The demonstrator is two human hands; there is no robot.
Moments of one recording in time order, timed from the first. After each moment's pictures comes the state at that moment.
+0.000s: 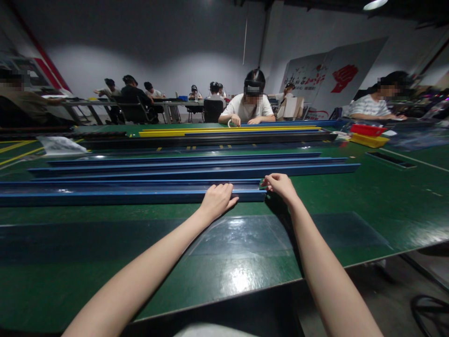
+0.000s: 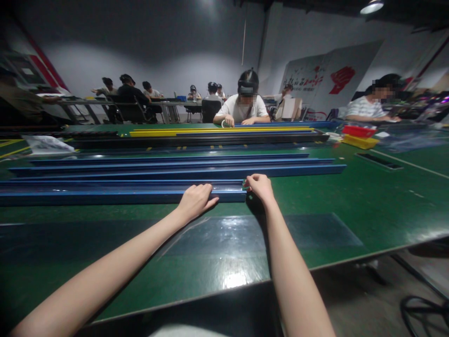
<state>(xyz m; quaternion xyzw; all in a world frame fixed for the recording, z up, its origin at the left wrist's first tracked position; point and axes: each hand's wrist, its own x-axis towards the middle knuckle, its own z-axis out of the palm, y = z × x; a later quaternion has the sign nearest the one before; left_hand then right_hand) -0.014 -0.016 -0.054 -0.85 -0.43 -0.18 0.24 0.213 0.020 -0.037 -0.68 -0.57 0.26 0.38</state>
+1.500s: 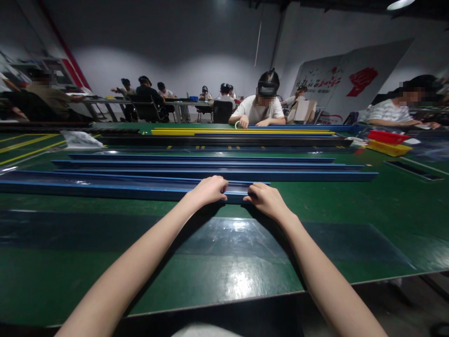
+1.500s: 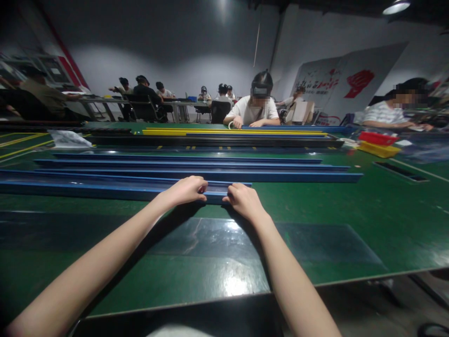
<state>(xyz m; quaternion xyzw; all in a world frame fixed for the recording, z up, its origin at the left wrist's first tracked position) -0.051 -0.006 0.010 -0.86 -0.51 -0.02 -0.01 0.150 -0.020 -0.025 -0.49 -0.85 -0.08 0.14</state>
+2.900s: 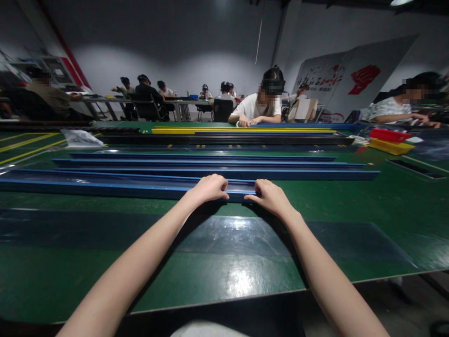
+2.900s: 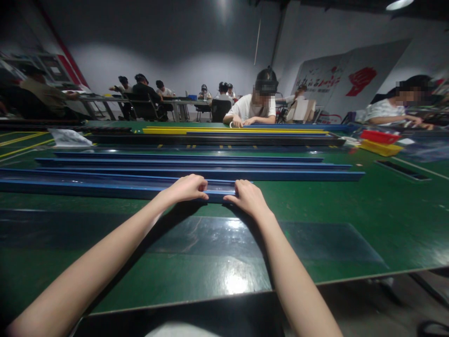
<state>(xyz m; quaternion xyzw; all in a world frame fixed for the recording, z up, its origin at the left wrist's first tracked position) -0.052 -0.002 0.010 -0.85 -0.53 -0.02 -0.05 0.157 -0.014 -0.026 -0.52 -0.83 -0.07 0.16</state>
